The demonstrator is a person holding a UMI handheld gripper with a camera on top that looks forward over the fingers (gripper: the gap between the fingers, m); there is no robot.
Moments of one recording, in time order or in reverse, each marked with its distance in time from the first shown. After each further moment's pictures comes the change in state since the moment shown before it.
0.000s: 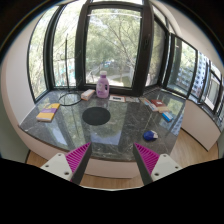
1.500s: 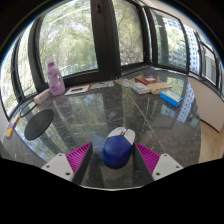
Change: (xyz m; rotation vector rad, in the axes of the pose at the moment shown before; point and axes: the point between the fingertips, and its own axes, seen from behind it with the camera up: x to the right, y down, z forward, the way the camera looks) arm 0.230 0.047 0.373 -0.011 -0.010 0.213
